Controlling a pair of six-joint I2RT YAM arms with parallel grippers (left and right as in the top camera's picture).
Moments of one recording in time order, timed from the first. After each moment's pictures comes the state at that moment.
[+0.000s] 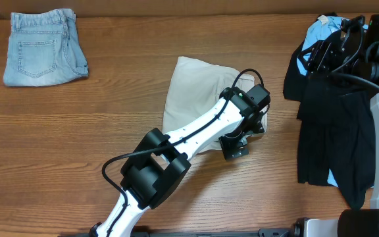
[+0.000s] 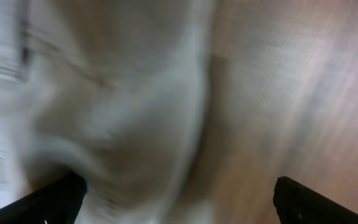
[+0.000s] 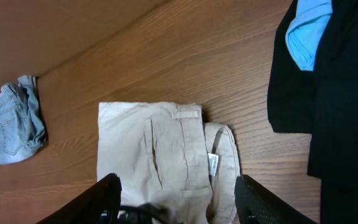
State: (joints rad) left arm -0.85 2.23 1.80 -1.11 -0.02 0.40; right arm -0.17 1.56 1.65 -1.03 -0.42 0.28
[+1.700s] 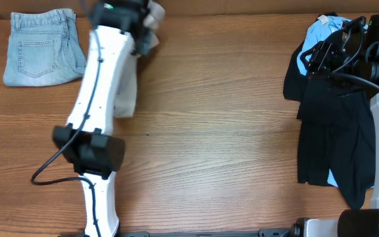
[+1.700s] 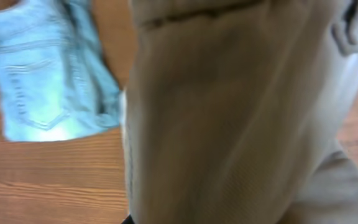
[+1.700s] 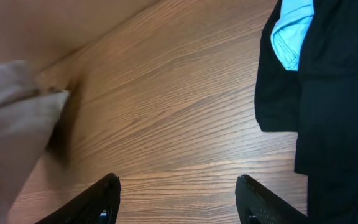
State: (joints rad) left arm -0.21 2.21 2.52 -1.44 -0.32 -0.05; right arm -0.17 1.56 1.65 -1.04 -0.38 0.28
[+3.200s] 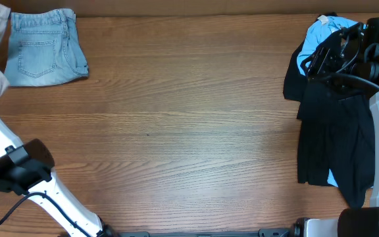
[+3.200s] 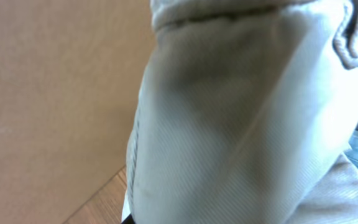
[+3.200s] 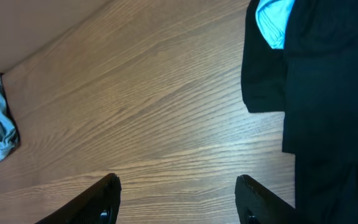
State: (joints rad) left arm 0.56 2.21 2.71 -1.12 -0.30 -0.05; right arm -0.17 1.56 1.65 -1.11 -0.34 0.28
